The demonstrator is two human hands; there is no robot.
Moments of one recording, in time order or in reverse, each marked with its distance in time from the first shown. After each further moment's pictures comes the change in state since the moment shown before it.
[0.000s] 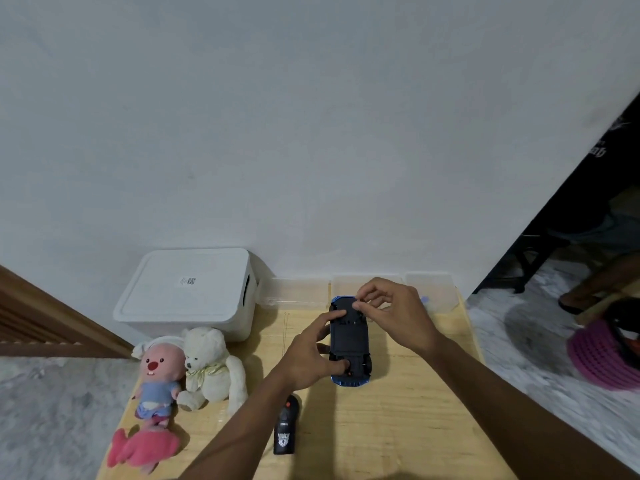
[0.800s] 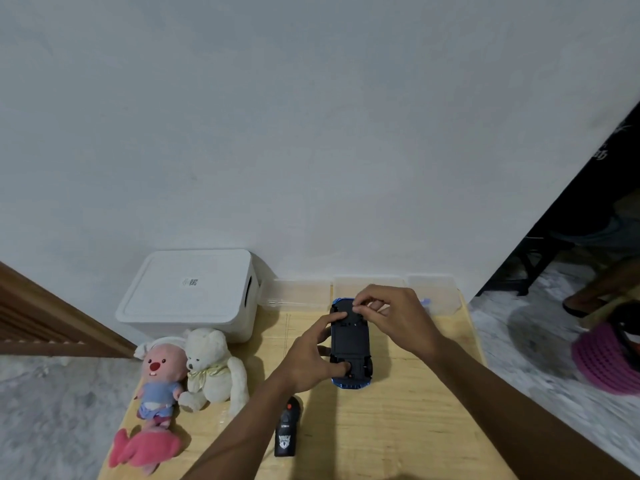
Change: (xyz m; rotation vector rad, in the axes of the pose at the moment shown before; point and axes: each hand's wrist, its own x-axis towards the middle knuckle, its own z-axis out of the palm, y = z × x) left_hand -0.001 0.000 -0.001 -0.006 0.007 0.003; right_hand 0.002 -0.001 -0.001 -0.115 -0.088 -0.109
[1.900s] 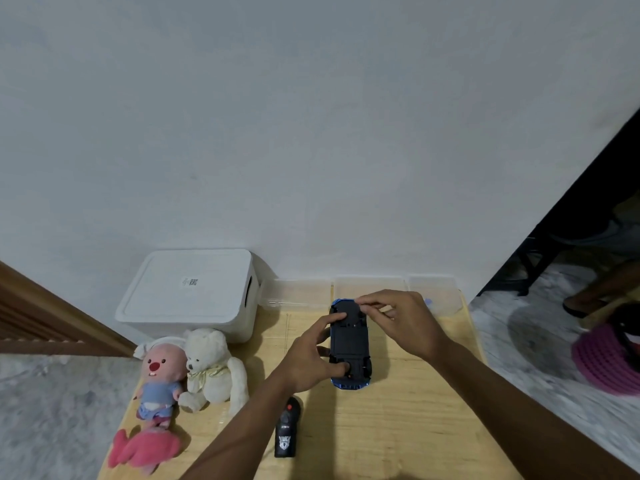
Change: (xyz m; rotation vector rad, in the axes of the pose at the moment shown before) left_hand 0.002 -0.001 -0.002 -0.003 -0.009 -0.006; right_hand -0.006 0.009 -0.002 0.028 0.010 0.009
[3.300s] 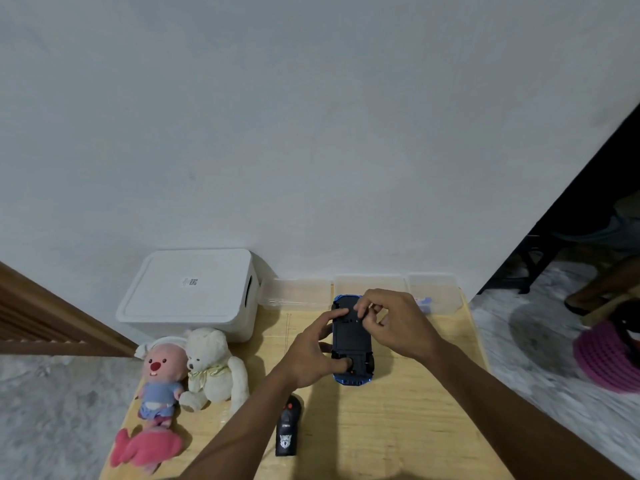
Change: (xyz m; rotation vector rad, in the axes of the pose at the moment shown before) left_hand 0.003 0.006 0.001 0.002 -0.001 -0.005; right_hand -0.002 -0.008 0.008 -0.083 -0.015 -0.073
